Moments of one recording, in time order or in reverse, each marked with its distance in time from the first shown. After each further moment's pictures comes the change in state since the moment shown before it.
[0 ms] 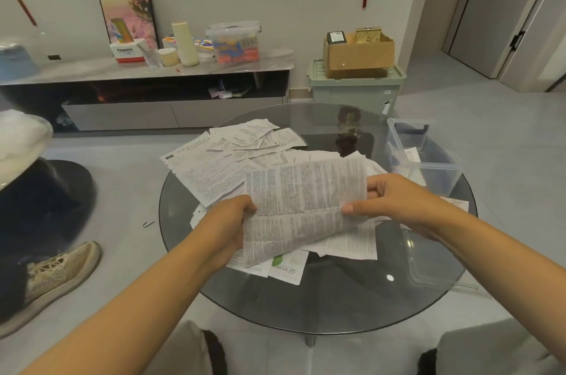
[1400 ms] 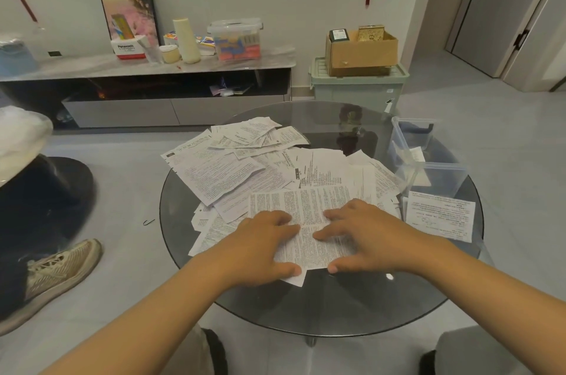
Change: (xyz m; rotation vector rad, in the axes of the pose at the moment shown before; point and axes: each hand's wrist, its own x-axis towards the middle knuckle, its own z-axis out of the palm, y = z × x) left_hand 0.002 -0.020 0.005 1.509 -0.321 0.480; right_hand 0.007 0.017 0.039 -1.109 -0.146 -0.289
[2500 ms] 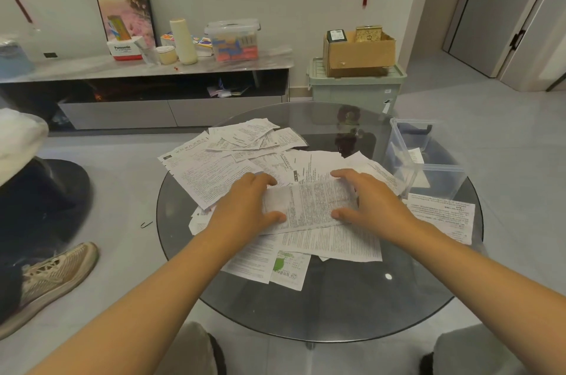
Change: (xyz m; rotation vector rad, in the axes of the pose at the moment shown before) left_hand 0.034 -0.022 -0.015 -0.216 0.456 -0.193; right_hand 0.023 0.021 -0.005 0.433 0.340 0.346
